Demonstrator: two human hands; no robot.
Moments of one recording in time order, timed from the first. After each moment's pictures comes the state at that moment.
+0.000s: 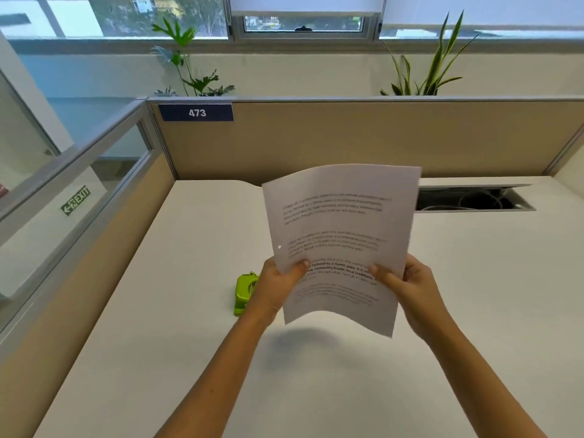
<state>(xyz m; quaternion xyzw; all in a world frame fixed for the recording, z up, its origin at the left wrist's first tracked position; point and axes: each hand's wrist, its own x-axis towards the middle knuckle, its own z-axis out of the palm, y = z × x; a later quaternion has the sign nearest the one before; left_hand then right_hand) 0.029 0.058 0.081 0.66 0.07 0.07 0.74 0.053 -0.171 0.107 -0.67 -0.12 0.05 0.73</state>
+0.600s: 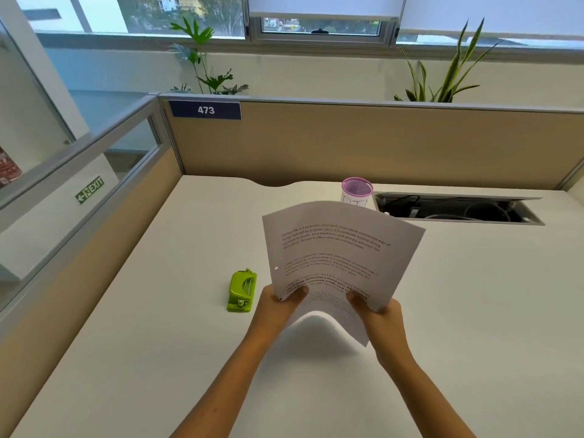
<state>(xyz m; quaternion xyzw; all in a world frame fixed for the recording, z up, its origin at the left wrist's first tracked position) 0.012 0.035 0.035 0.70 0.16 0.10 0.69 0.040 -0.157 0.050 -0.70 -0.03 0.04 0.71</state>
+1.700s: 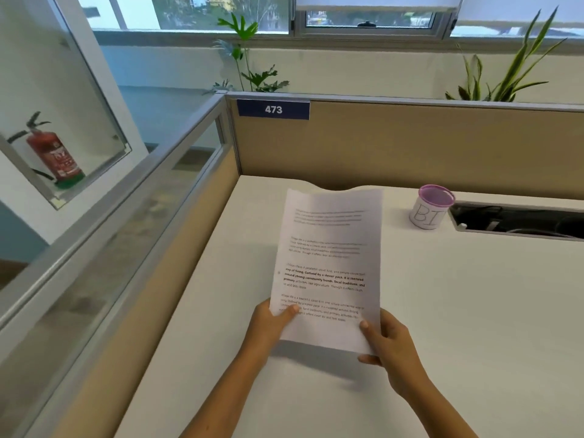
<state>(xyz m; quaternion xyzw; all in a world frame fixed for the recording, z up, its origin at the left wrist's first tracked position) -0.036 0.198 0.022 0.68 0.27 0.03 0.68 0.009 -0.021 0.033 -0.73 0.01 0.20 0.66</state>
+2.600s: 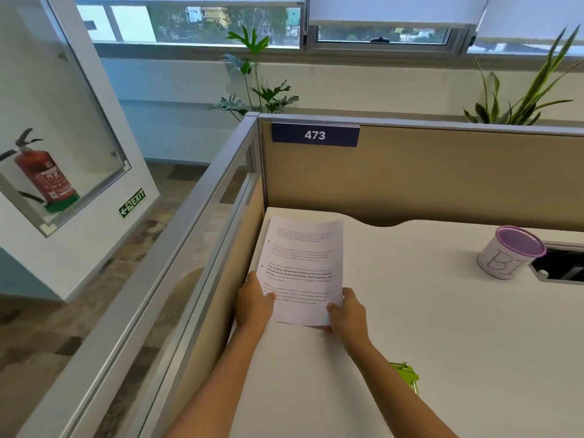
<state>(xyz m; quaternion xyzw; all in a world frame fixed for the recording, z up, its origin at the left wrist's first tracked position) 0.114 0.406 0.003 0.85 0.33 0.08 0.41 0.150 0.235 0.004 -0.86 0.02 0.13 0.49</state>
